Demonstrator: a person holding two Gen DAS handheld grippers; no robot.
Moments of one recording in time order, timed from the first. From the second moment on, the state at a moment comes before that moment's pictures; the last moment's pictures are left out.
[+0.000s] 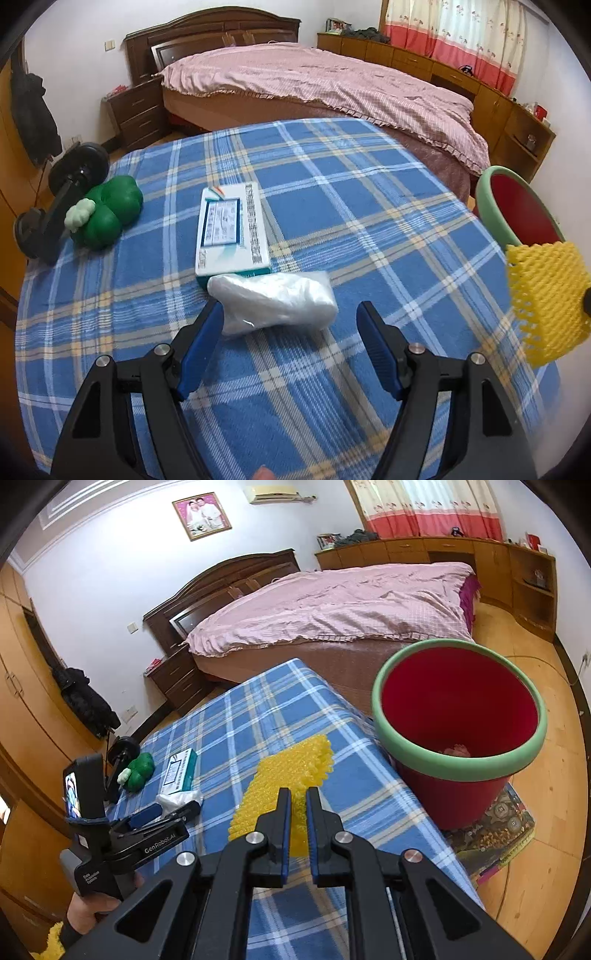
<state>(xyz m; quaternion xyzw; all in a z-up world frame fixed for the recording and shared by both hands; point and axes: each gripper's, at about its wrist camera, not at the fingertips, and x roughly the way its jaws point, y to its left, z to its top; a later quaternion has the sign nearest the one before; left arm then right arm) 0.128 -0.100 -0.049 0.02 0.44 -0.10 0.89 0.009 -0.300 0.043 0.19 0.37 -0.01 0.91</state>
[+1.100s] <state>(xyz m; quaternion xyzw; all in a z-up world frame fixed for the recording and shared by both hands) 0.101 -0.084 -0.019 -0.07 0.41 -0.16 0.90 0.004 -0.321 0.042 0.22 0.34 -0.01 0.91</state>
